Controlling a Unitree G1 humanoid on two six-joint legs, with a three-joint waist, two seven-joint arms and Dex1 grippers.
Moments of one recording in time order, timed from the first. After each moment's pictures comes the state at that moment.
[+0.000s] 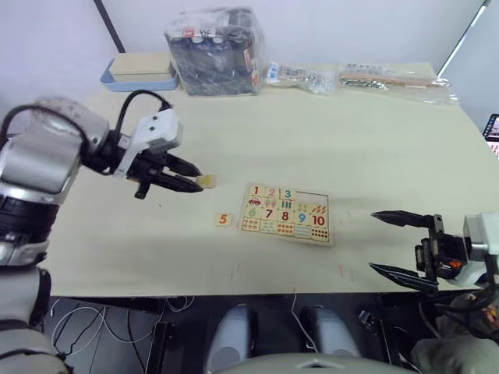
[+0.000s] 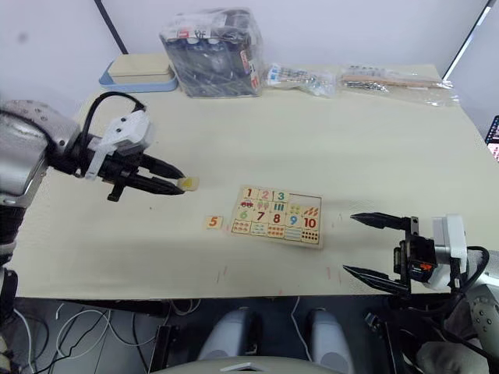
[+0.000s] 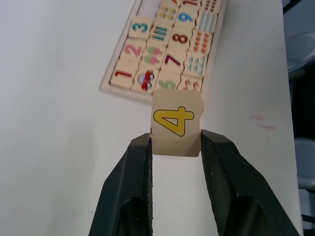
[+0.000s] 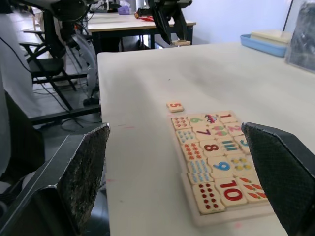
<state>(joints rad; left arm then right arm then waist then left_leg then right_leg) -0.89 1.12 -0.29 -0.01 -0.28 0.68 -1.58 0.19 -0.68 -0.32 -0.37 0.76 0.12 1.33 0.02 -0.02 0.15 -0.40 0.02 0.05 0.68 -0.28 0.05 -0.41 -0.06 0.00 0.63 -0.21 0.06</state>
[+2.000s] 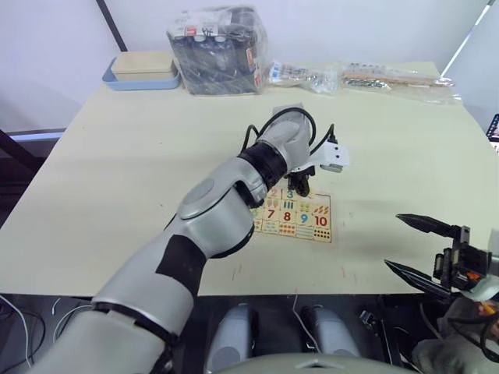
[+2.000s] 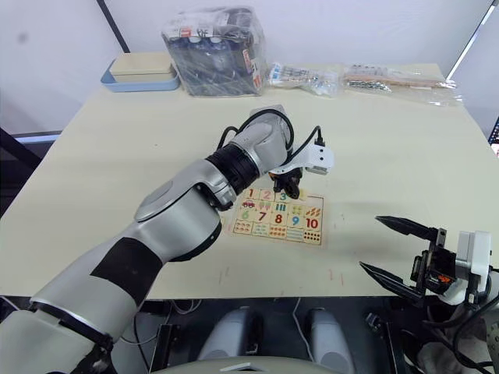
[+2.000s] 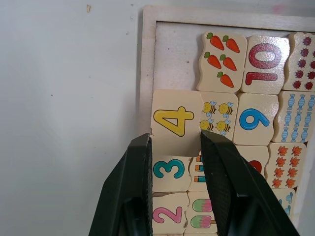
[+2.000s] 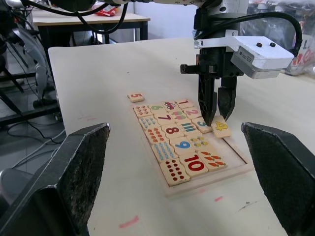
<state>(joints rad) -1.49 0.03 -0.82 1.00 0.33 0.62 -1.43 0.35 -0.64 -0.41 -0.38 0.75 0.01 1.24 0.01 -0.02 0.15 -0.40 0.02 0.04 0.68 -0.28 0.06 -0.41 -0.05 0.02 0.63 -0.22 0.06</state>
